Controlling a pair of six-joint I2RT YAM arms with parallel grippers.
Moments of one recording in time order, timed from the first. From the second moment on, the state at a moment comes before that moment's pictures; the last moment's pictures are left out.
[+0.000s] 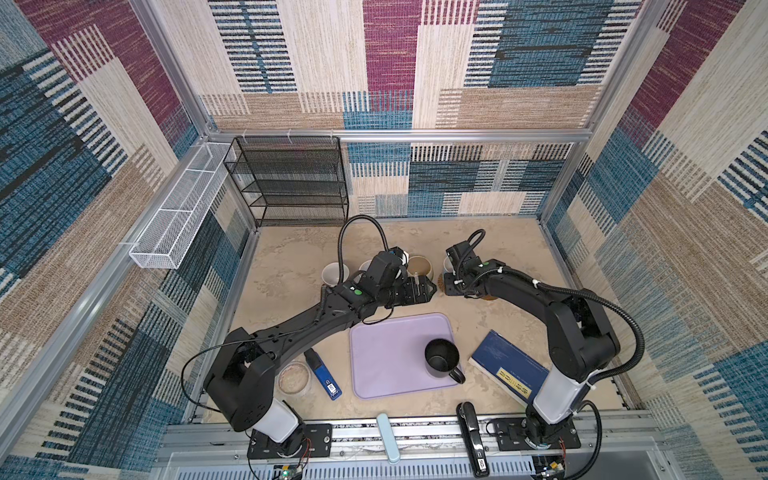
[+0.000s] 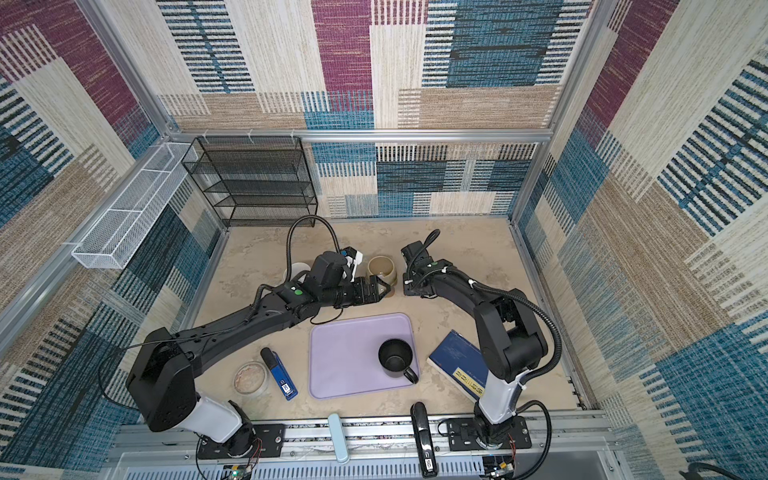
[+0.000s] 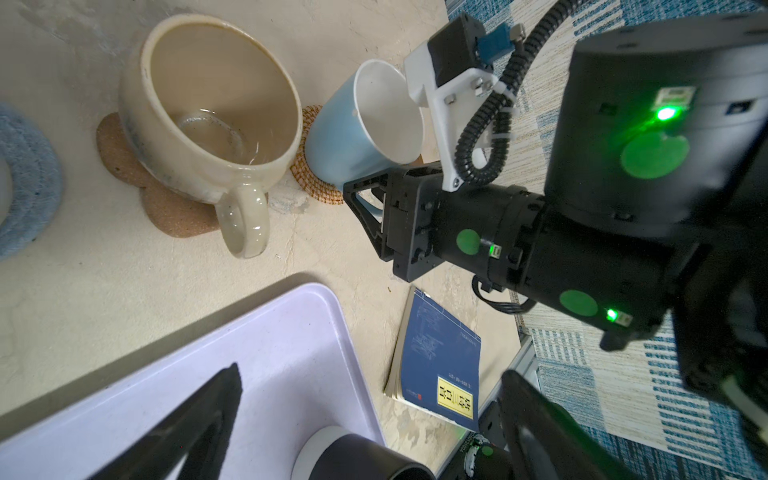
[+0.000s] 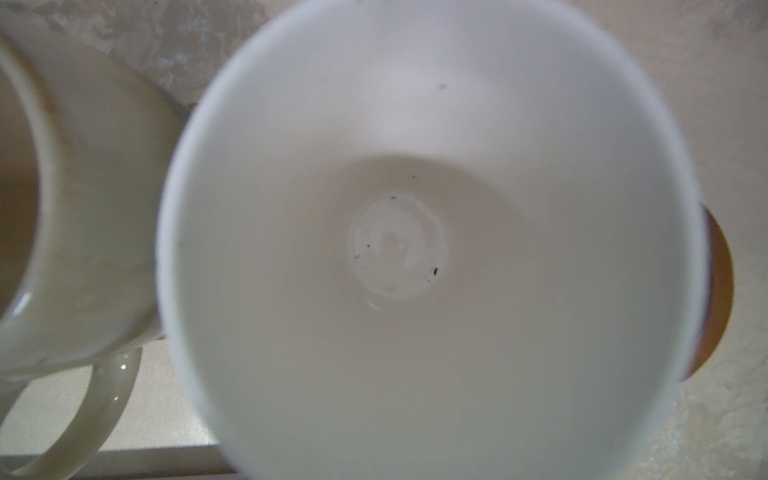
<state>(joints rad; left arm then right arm) -0.74 1.54 1.14 -0.23 0.22 -0.76 0.43 1.76 1.21 -0.54 0.17 0.35</state>
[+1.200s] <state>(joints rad) -0.74 1.14 0.83 -0.34 0.37 -0.75 0.72 1.00 0.77 -0.78 -0.20 0.46</state>
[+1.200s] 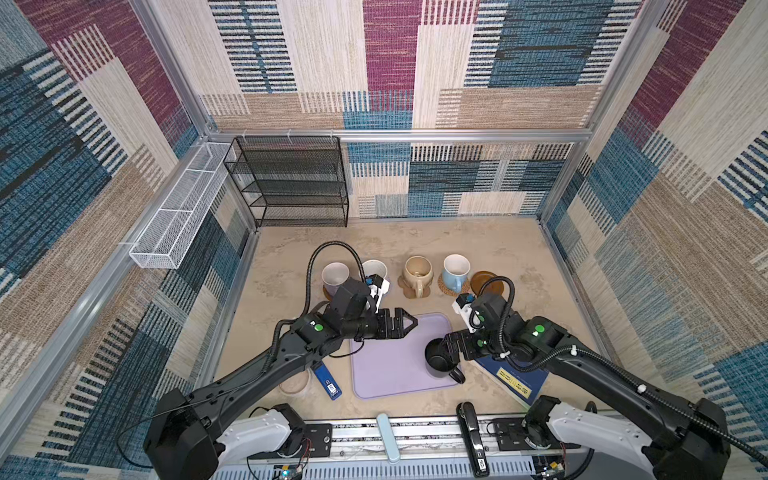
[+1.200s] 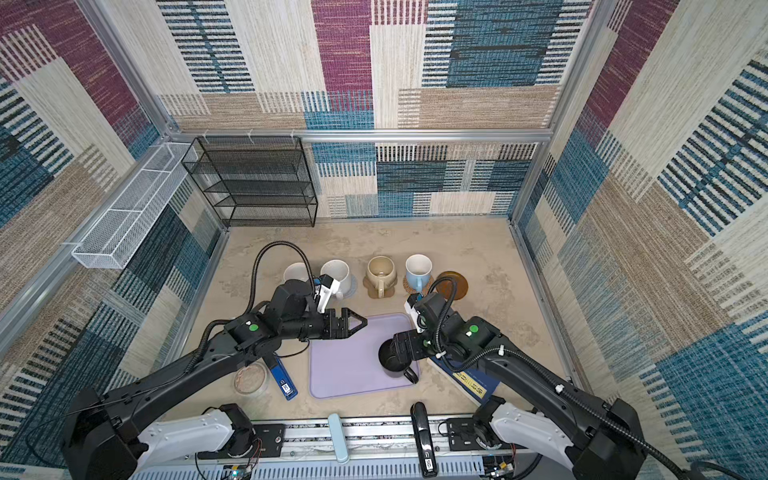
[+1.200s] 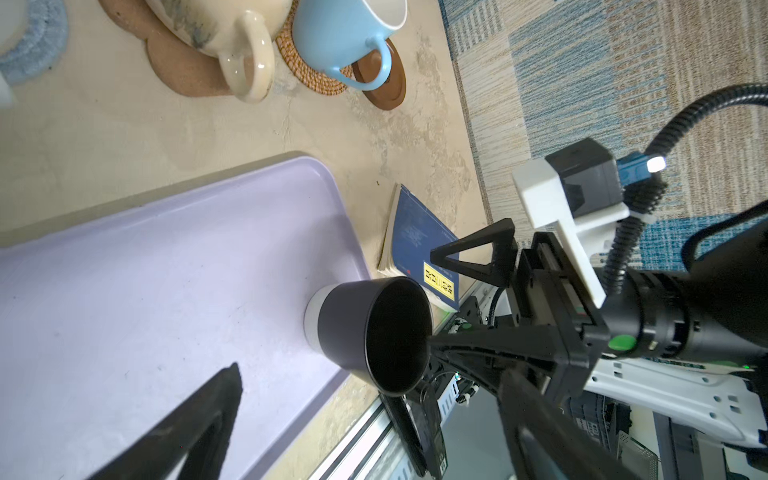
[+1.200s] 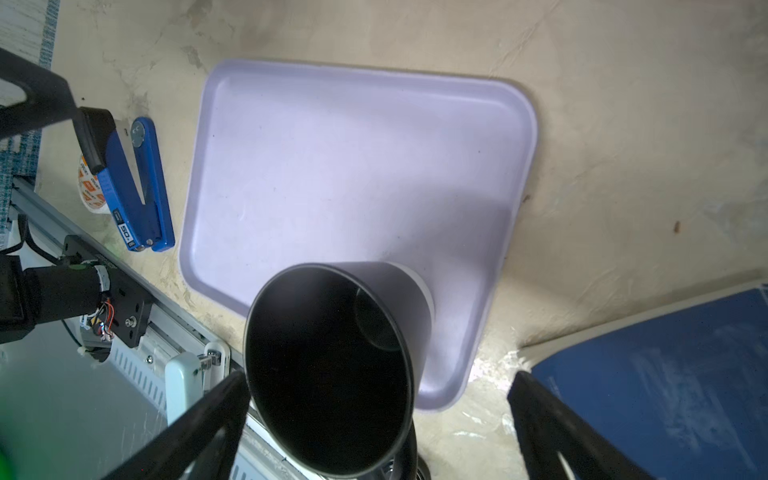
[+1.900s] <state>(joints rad) -0.75 1.10 0.72 -0.26 0.40 -0.79 1.04 1.04 0.70 -0.77 -0.10 0.63</state>
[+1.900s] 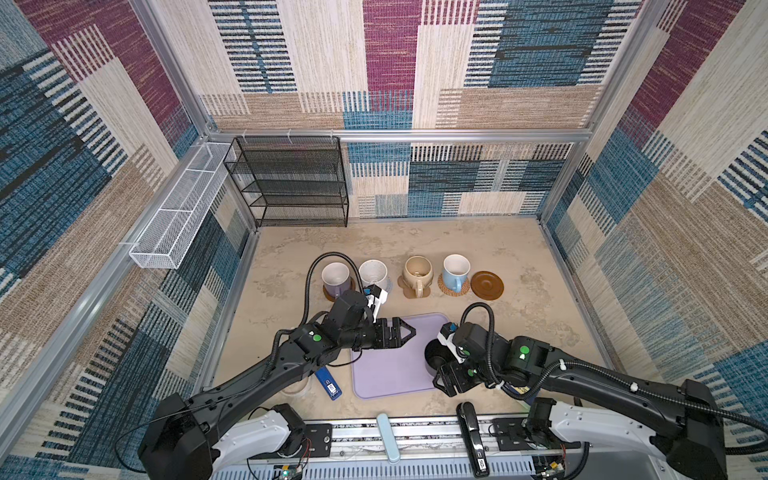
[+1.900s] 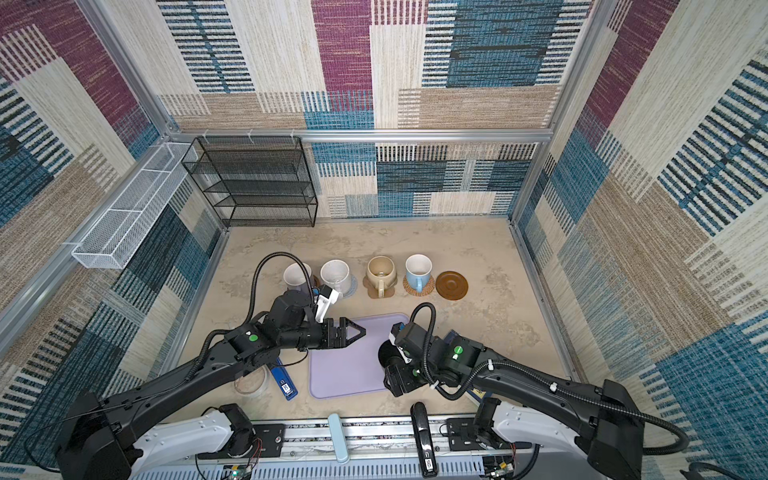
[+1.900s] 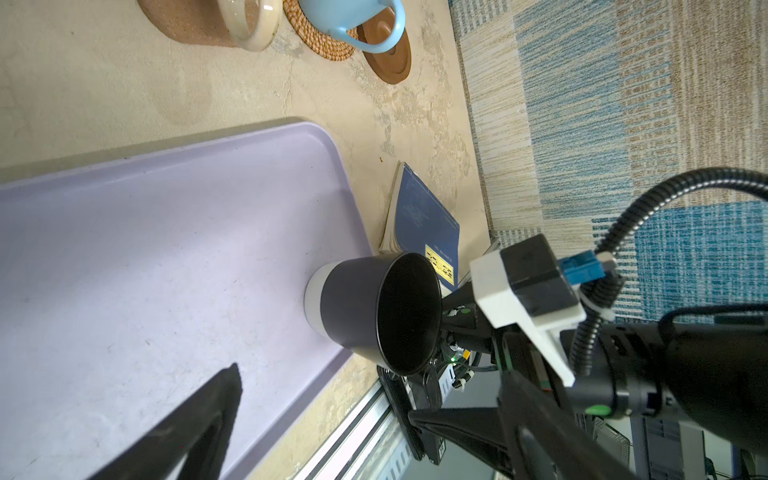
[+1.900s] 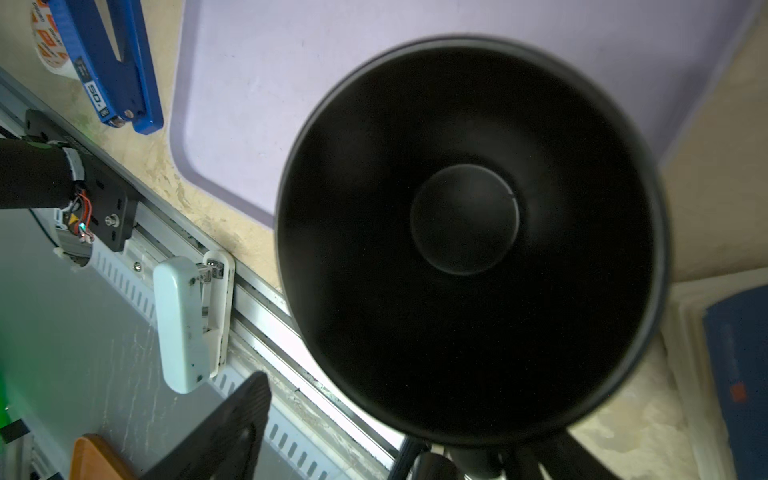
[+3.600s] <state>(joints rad) -0.75 1.15 0.67 -0.18 0.37 -0.86 1.12 1.28 0.77 -0.63 0.29 0.68</state>
